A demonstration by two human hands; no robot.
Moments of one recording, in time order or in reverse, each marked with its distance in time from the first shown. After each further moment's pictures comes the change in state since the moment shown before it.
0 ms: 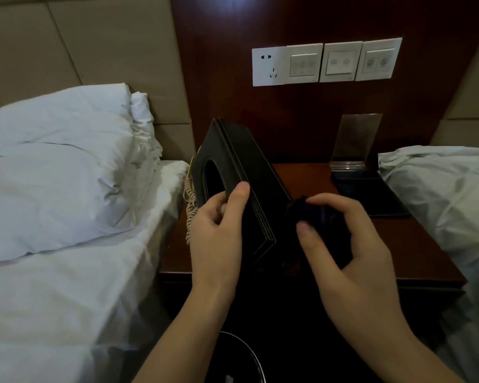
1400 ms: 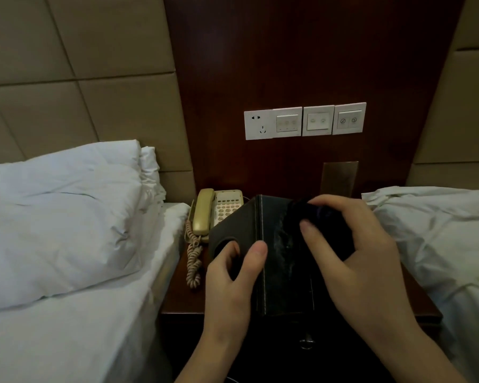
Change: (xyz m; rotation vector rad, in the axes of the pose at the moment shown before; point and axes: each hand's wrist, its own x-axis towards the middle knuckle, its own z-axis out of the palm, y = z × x) left_hand -0.027 0.023 0.013 -0.025 -0.166 0.075; right_hand 0.044 -0.044 -0.038 -0.190 0.081 -0.136
